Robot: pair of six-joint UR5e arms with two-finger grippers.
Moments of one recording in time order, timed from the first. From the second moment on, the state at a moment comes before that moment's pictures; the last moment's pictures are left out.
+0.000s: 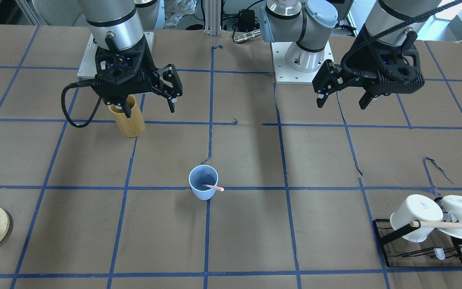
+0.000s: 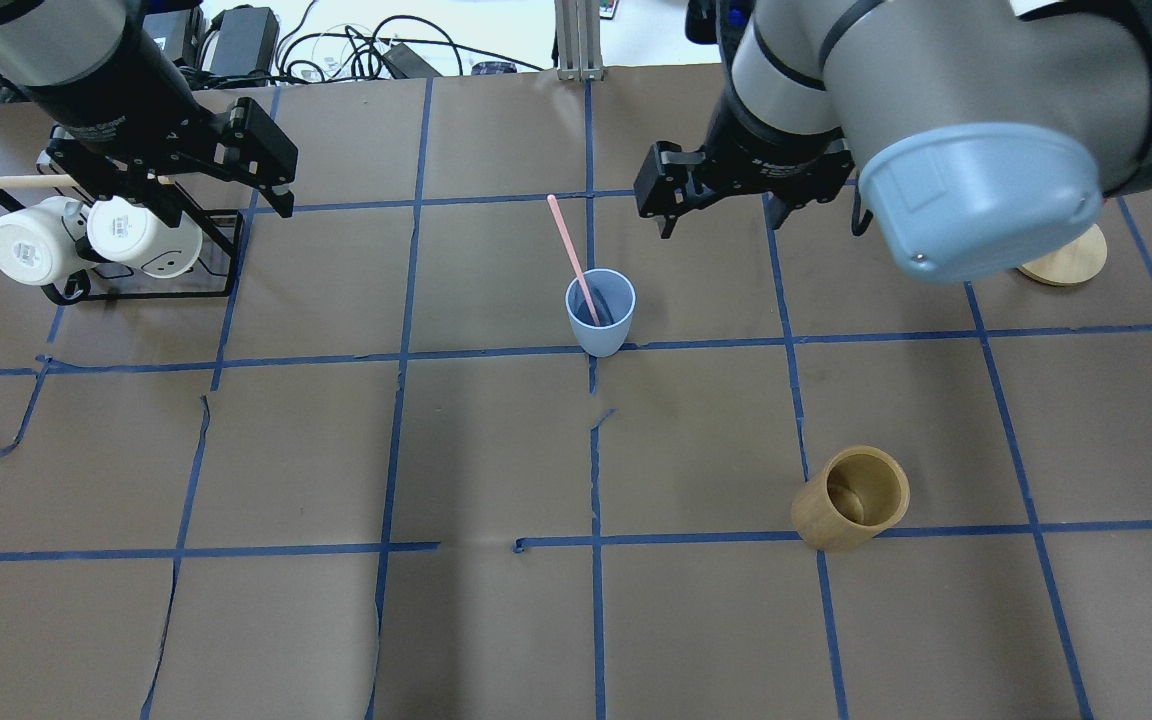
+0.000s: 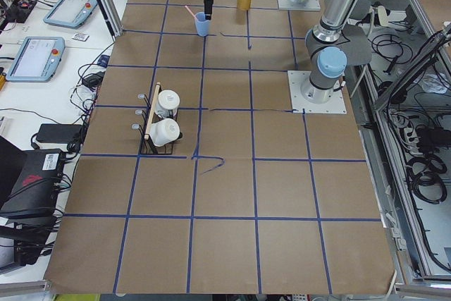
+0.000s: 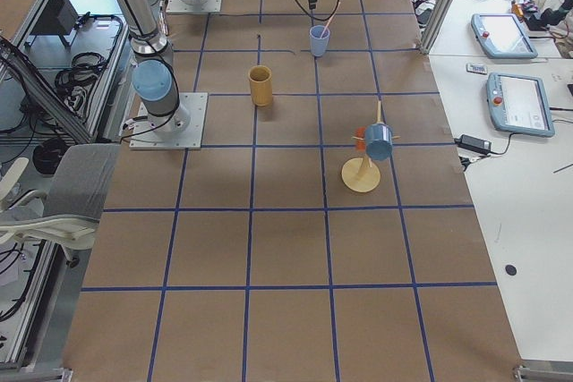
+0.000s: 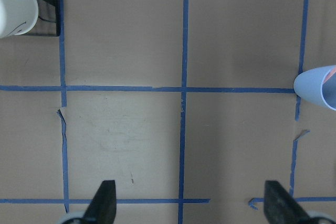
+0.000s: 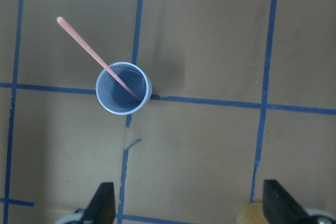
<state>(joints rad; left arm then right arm) -1.49 -1.56 -1.52 -1.59 1.53 0.05 1.74 -1.56 1.62 -1.75 -1.48 0.10</state>
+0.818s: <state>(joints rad) -1.49 -1.55 -1.54 -1.58 1.53 0.05 1.61 -1.62 1.62 -1.46 -1.64 0.09</state>
